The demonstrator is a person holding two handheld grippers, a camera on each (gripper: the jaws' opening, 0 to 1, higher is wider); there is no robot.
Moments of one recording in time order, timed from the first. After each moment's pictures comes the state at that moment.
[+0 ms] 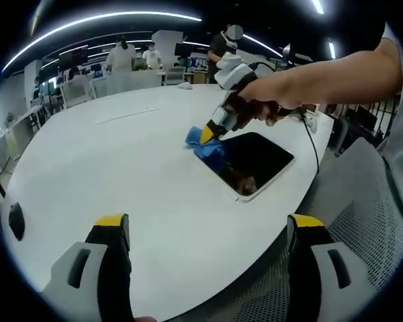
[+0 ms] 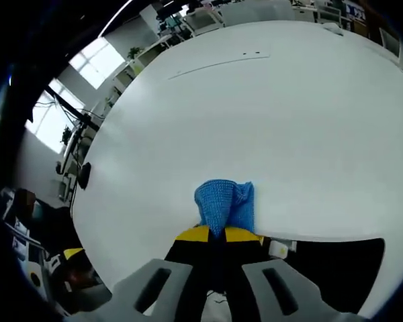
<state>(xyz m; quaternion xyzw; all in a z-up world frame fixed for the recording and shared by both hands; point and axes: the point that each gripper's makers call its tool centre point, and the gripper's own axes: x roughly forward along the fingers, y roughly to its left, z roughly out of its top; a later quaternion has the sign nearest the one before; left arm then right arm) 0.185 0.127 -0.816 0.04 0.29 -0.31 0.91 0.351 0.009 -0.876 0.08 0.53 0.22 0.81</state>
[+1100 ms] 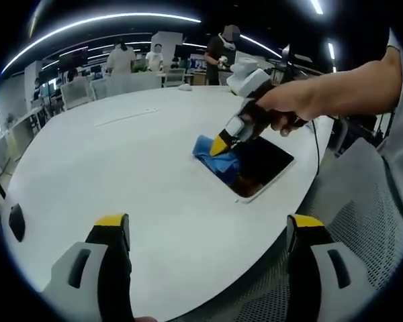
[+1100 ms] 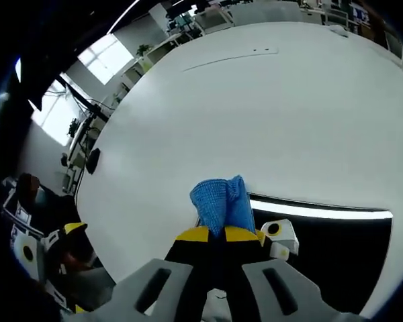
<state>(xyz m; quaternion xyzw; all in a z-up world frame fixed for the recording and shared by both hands) 0.185 0.127 -0.815 0.04 0.28 -0.31 0.91 0.310 0.015 -0.879 0.07 0.53 0.25 0.81</state>
